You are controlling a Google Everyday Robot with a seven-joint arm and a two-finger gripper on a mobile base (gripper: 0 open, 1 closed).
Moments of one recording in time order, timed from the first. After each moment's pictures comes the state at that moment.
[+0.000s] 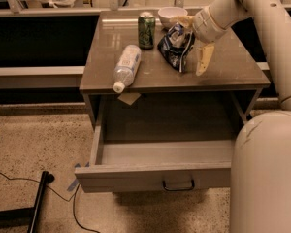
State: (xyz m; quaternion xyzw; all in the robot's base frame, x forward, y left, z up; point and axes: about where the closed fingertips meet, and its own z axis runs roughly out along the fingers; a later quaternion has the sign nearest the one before) arm 0.740 -0.137 0.871 -0.83 0.45 -0.01 0.32
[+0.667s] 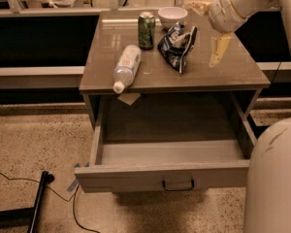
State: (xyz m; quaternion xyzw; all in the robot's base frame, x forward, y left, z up) arm 0.724 -0.163 0.917 -0.83 0.43 -0.04 0.35
